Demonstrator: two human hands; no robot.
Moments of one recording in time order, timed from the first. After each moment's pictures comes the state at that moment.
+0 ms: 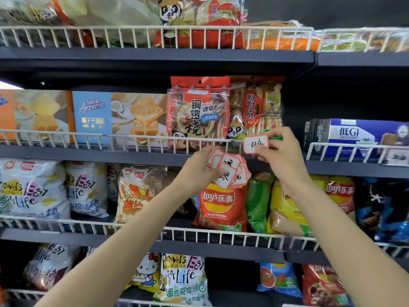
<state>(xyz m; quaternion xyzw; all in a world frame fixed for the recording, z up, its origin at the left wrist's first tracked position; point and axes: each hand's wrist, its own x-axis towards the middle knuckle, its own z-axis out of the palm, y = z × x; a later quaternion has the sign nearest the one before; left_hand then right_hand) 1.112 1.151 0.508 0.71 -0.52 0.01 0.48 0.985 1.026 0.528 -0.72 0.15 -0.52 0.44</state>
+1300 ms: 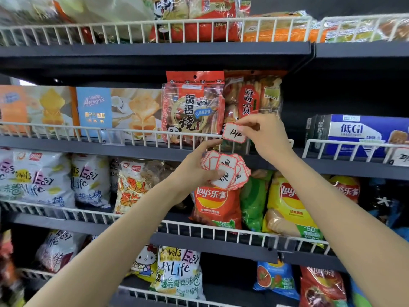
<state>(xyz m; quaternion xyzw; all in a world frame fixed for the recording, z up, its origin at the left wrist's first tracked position) 1.096 1.142 0.500 0.62 -0.48 -0.14 0.60 1.003 0.994 0.558 -0.85 0.05 -0.50 0.15</state>
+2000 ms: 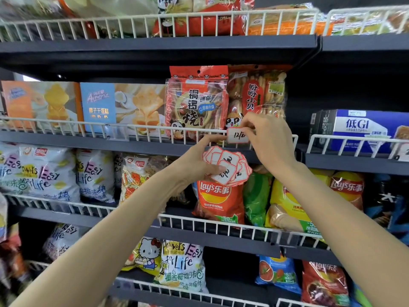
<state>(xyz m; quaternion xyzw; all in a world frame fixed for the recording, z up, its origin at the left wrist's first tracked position) 1.097 1.148 0.510 0.64 -0.47 -0.20 0.57 1.003 1.002 0.541 -0.83 0.09 -0.54 -0.07</state>
